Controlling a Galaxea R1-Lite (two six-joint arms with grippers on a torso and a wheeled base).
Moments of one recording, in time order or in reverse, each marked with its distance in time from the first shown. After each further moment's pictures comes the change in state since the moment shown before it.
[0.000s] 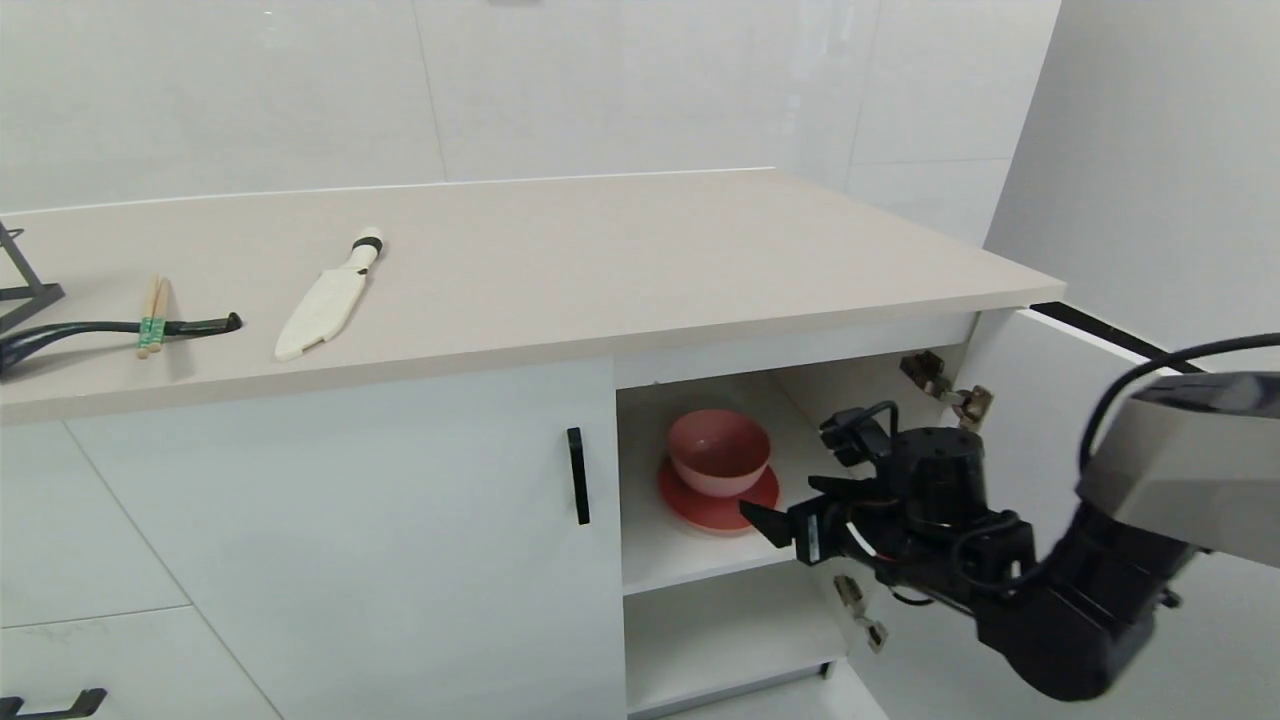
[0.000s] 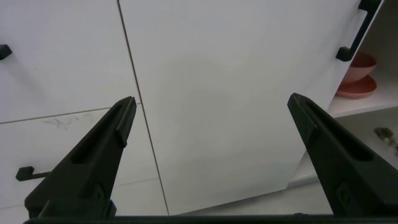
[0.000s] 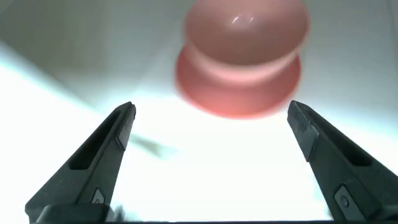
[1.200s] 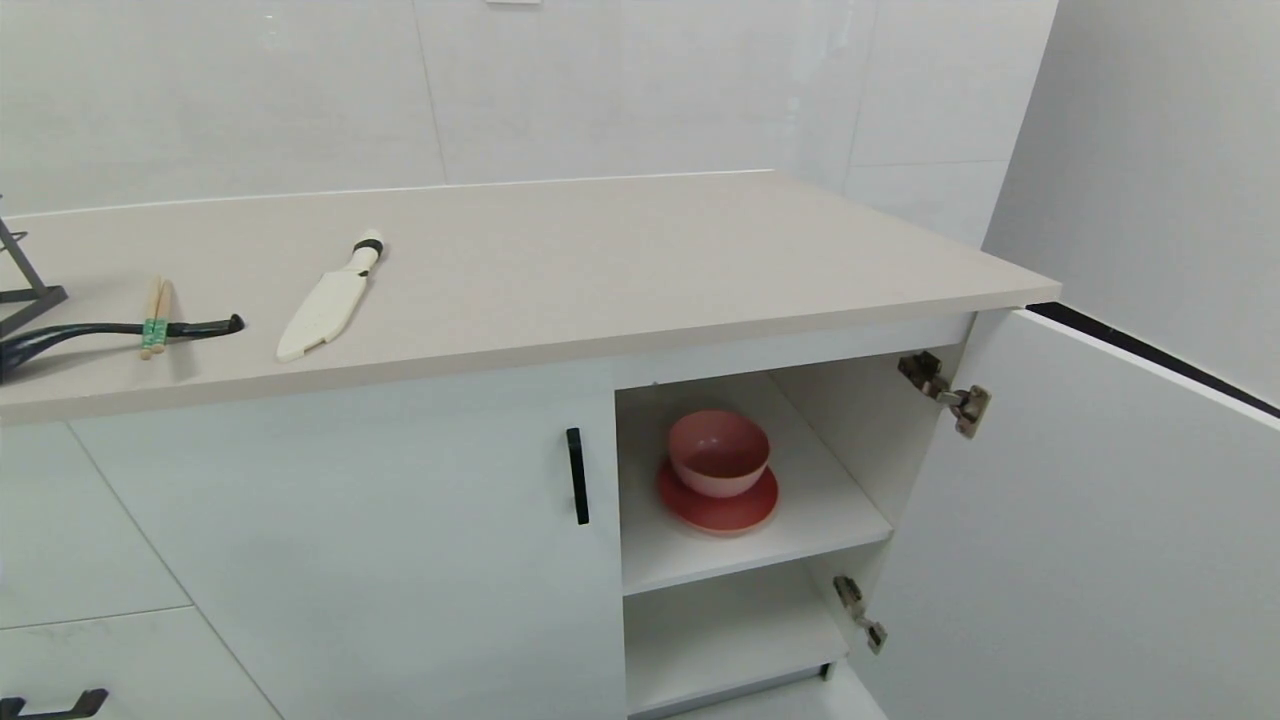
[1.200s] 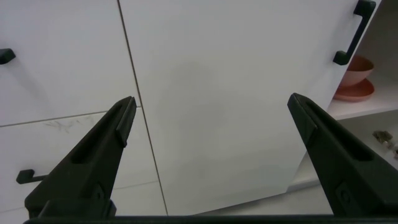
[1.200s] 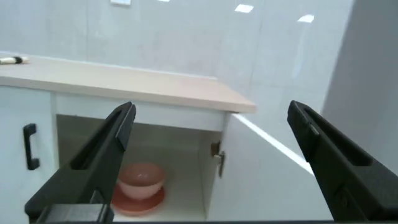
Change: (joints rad) left arm 0.006 -0.023 0.000 0.000 -0.003 -0.001; right arm -0.468 -1.687 0.477 0.332 0.146 -0.192
